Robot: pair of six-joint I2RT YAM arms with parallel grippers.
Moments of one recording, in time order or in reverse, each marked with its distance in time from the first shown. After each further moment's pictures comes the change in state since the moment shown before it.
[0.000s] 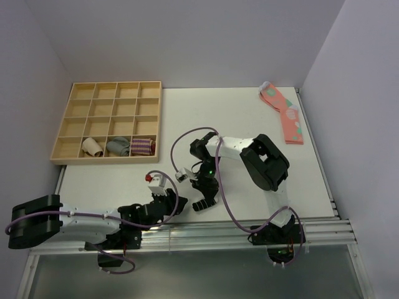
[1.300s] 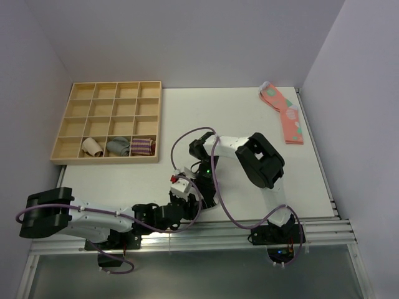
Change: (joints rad) left arm -0.163 0.188 0.238 -0.090 -0.084 0.281; right arm -0.003 0.058 0.035 -0.014 0.001 0.180
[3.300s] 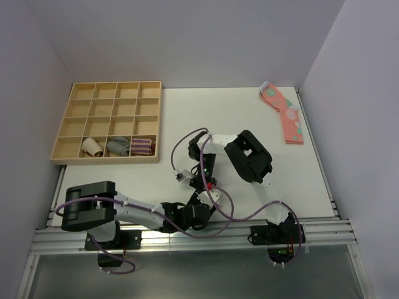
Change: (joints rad) left arm -0.006 0.359 0.251 -0.106 0.091 0.329; right arm -0.010 0.170 0.138 -0.190 -0.013 0.042
